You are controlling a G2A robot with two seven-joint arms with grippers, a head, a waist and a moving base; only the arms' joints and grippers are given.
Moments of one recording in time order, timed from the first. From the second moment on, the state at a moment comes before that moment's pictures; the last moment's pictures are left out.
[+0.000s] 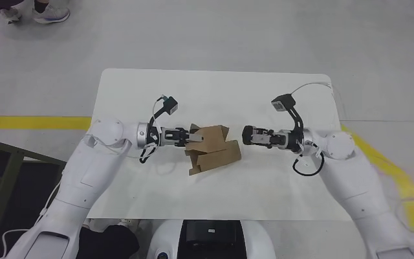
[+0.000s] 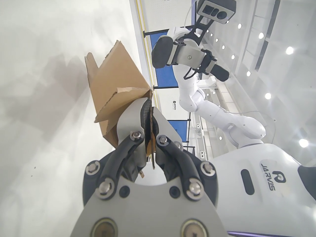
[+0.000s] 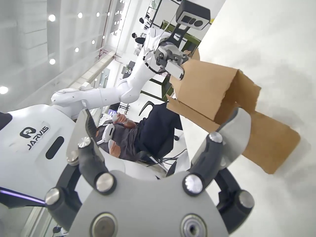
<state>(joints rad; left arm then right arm) 0.84 -1.07 -1.08 -1.34 -0.39 -0.20 -1.25 -0.86 -1.04 1.06 -1.32 0.59 -0.56 1.22</state>
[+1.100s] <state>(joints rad) 0.85 -1.06 -1.08 -1.38 -0.42 -0.23 -1.29 -0.75 -1.13 0.87 -1.13 0.74 -0.53 1.29</state>
